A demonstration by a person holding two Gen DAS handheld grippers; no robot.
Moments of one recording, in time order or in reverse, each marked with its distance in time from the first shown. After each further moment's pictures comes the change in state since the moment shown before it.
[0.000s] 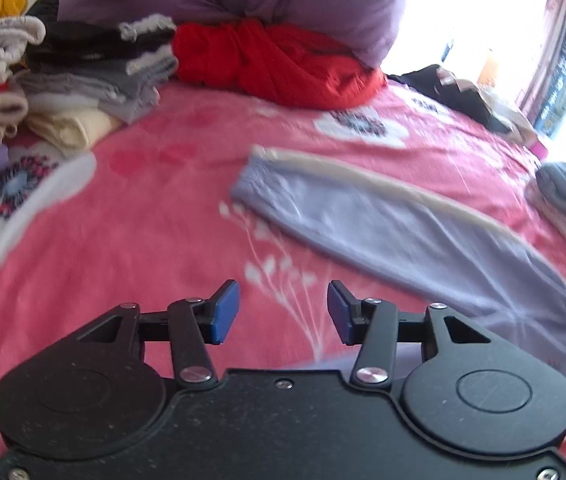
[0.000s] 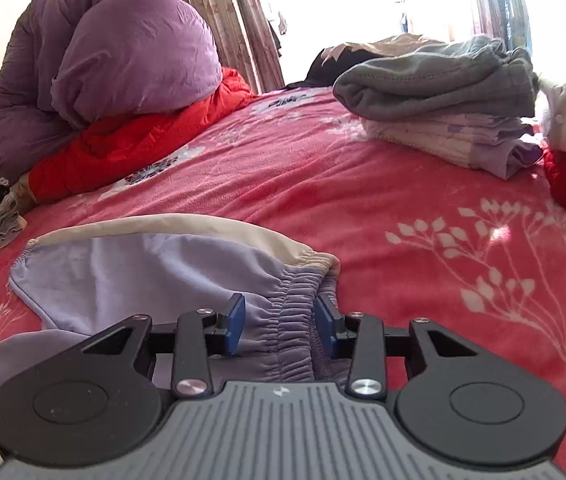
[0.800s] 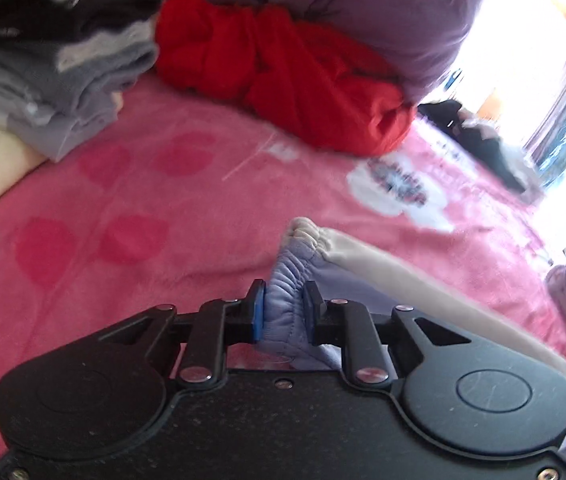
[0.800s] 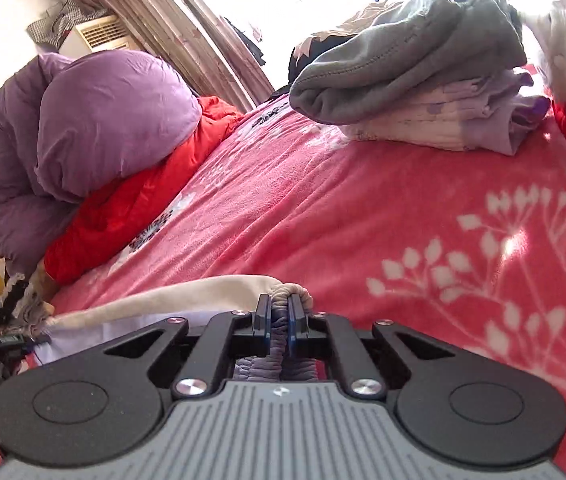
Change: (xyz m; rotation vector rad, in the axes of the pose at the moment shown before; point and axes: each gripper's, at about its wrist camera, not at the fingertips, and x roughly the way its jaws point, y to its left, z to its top) left arm 0.152 0.053 0.081 -0.082 0.101 -0.058; right arm 0.024 -0.059 0.035 0.219 -0.023 0.104
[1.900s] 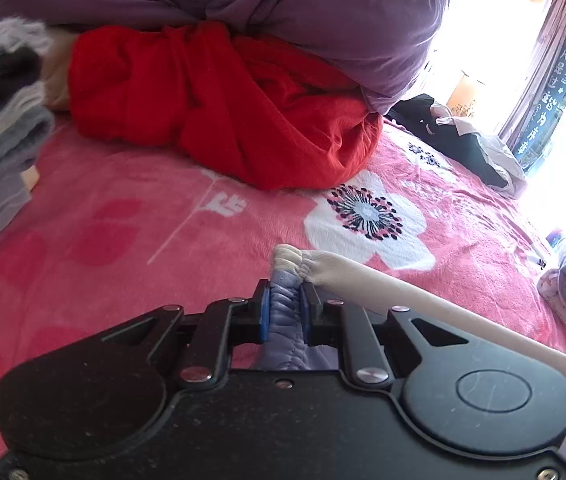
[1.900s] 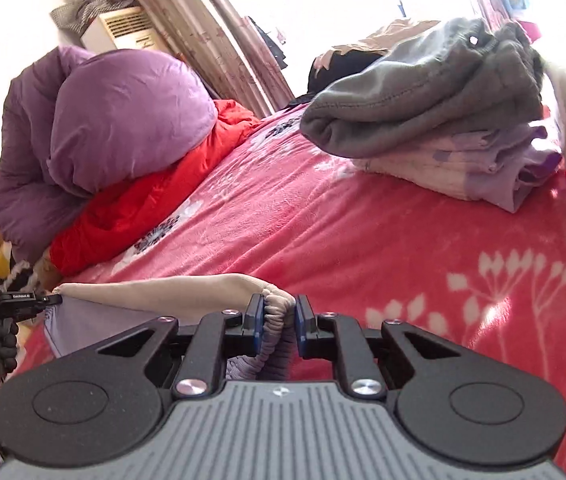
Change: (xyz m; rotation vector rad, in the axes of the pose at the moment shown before) left arm 0.040 -0.042 0.062 0.062 -0.065 -0.093; right arm -0.004 -0.020 0.029 -0.036 -0.016 0.033
